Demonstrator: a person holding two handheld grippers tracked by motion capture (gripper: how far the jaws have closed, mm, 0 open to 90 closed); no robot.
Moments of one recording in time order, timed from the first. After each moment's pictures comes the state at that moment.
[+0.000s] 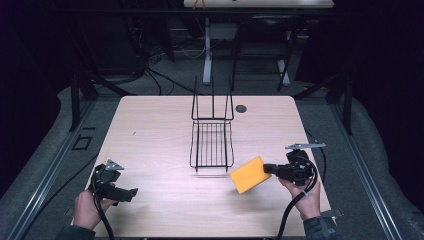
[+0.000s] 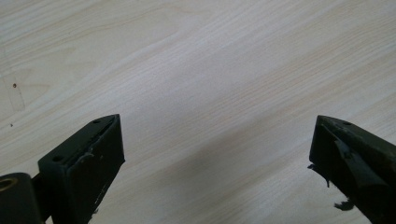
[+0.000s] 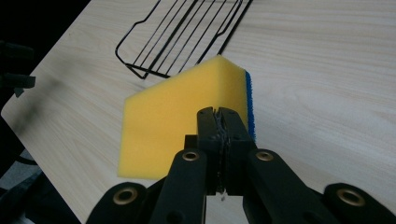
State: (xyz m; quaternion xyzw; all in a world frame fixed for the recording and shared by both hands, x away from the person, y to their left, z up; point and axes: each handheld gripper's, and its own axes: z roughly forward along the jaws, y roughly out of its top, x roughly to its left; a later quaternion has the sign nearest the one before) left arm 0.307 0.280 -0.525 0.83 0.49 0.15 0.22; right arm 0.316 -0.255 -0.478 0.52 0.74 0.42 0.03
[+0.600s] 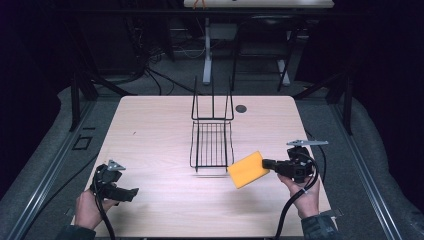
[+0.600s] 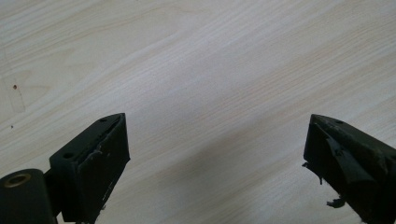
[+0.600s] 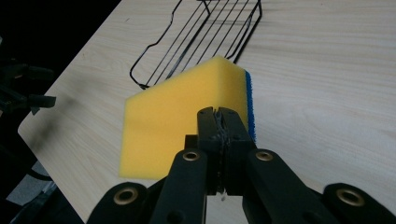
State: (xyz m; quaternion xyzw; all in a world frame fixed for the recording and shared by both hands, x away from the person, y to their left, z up) left arm 0.307 0.277 -0.526 0.84 0.48 0.15 0.22; right arm 0.317 -0.250 -0.464 0.52 0.73 0.45 0.04
